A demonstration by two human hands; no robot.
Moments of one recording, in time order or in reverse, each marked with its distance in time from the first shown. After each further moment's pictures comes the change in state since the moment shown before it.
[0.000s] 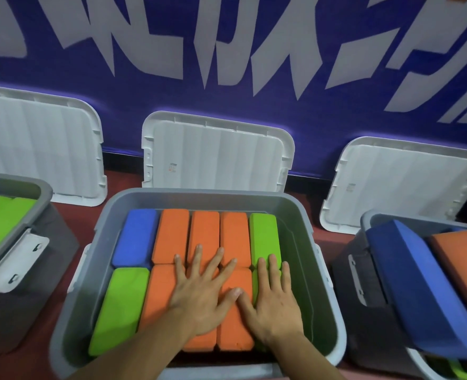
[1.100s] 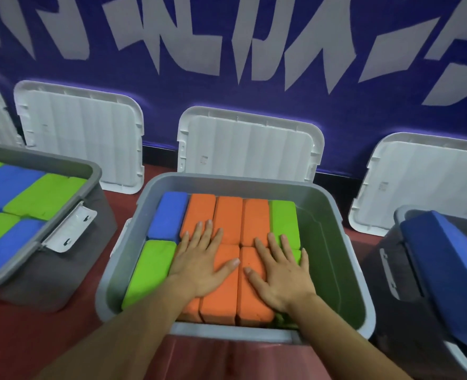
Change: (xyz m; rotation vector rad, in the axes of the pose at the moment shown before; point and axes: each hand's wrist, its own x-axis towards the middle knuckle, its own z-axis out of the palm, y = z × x) left_hand -0.018 -0.054 0.003 -0.055 0.063 -0.189; right_hand 0.019 -0.023 -0.001 -0.163 -0.034 -0.227
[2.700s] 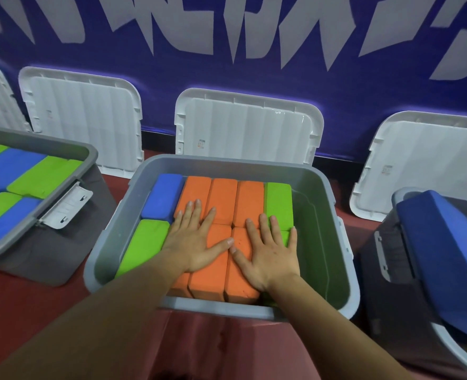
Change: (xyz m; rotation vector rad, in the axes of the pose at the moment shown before) left_hand 0.007 0.013 0.003 0.024 -0.072 -0.086; right_hand 0.001 0.004 0.010 -0.009 0.056 -0.022
